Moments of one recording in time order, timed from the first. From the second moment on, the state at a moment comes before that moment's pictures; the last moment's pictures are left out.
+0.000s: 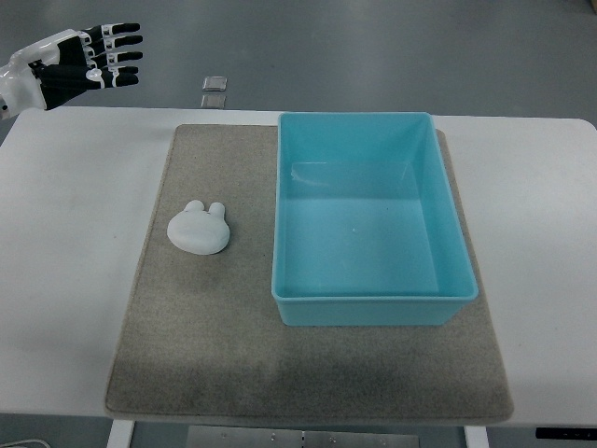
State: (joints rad) left arm -0.91 0.76 -0.65 -0.83 0.56 -0.61 -0.23; right arm -0.01 0.00 0.00 0.14 -0.05 0.04 0.05
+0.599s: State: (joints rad) left arm -0.74 0.91 -0.64 -1.31 1.19 -0.36 -0.28; right arm -0.01 0.00 0.00 0.14 -0.05 0.04 0.05
